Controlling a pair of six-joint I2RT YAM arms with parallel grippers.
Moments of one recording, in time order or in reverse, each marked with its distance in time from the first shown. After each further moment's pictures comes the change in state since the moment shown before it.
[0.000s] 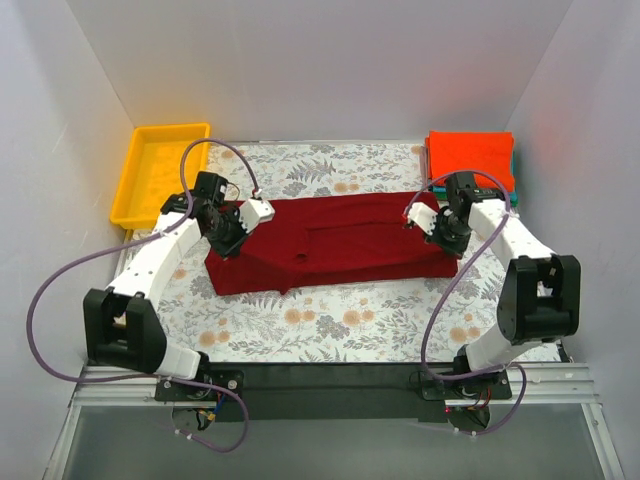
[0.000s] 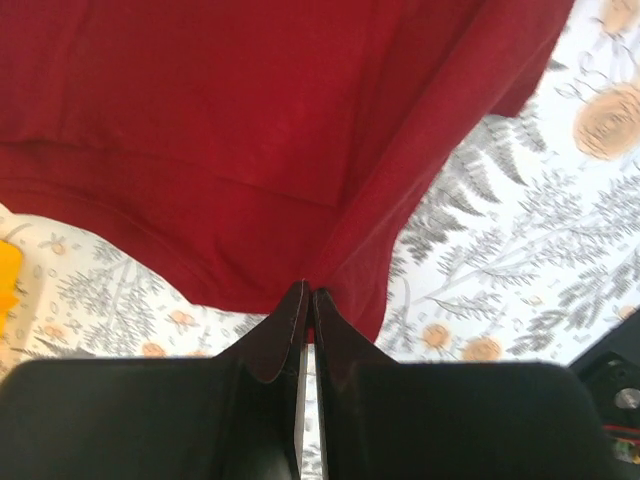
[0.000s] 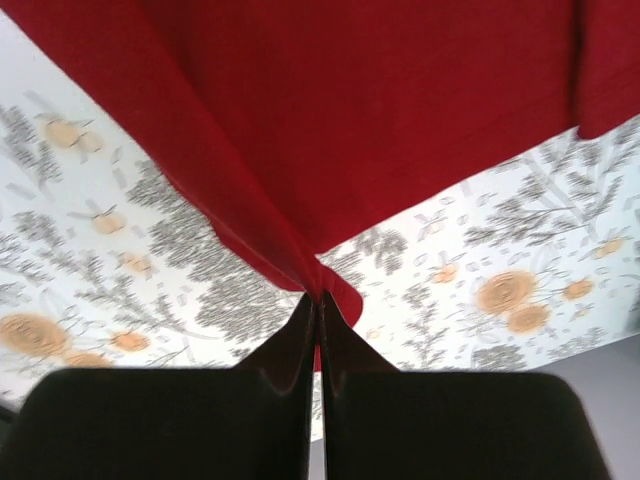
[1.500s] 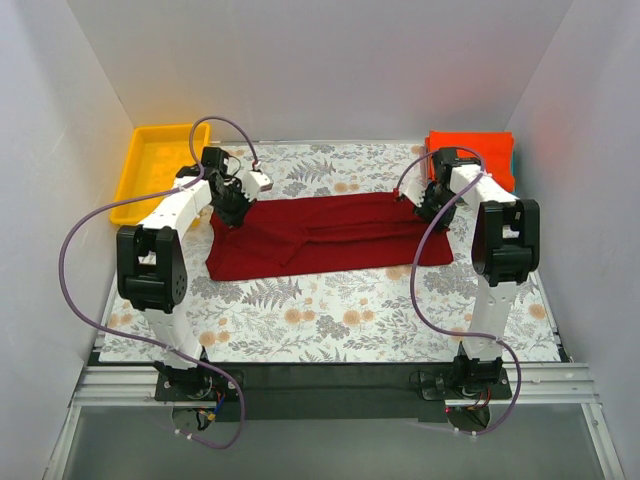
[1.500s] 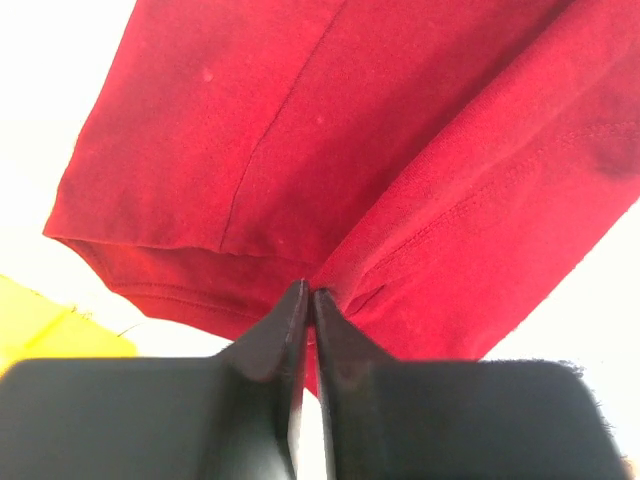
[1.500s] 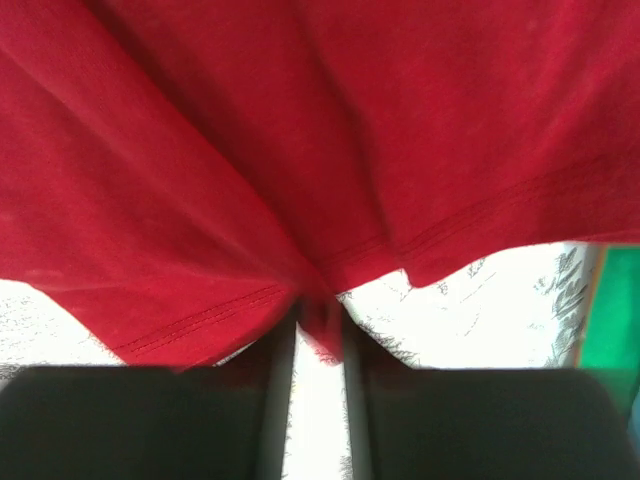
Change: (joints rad) left arm 0.101 0.455 0.305 0.152 0.028 0.039; right arm -0.021 0.511 0.461 -0.007 0.005 -0.010
